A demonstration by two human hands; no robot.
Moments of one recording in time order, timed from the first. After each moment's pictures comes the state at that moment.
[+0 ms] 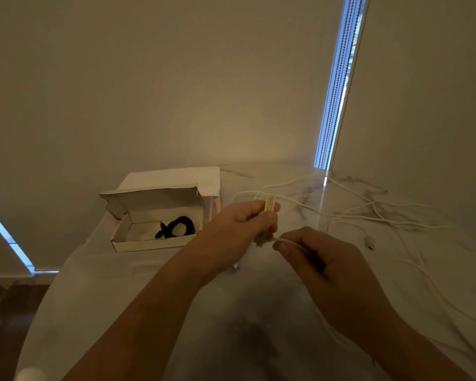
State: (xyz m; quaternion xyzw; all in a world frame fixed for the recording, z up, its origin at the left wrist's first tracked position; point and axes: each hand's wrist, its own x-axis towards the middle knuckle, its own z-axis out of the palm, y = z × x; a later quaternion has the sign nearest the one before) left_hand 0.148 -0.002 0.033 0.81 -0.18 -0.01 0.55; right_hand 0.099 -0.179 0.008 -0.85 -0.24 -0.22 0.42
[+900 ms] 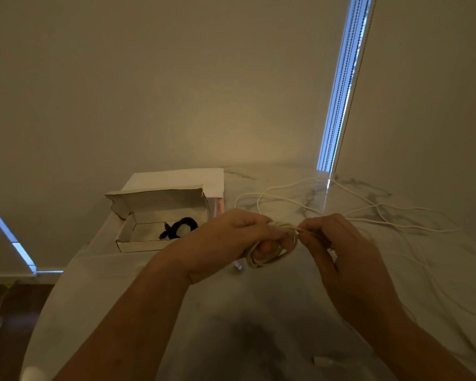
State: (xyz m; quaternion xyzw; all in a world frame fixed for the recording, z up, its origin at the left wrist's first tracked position) left_hand 0.149 0.017 0.038 0.80 -0.23 -0.13 0.54; right_hand 0.122 -0.190 -0.004 -0.86 -0.20 -0.33 0.33
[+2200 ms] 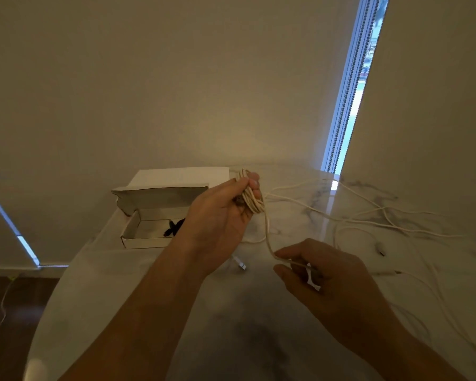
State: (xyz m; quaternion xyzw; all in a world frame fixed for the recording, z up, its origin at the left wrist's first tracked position) left_hand 0.165 0.017 0.042 0.41 -0.08 -0.06 0.91; right_hand 0.099 -0.173 -0.001 -0.88 -0.25 -0.23 0.33
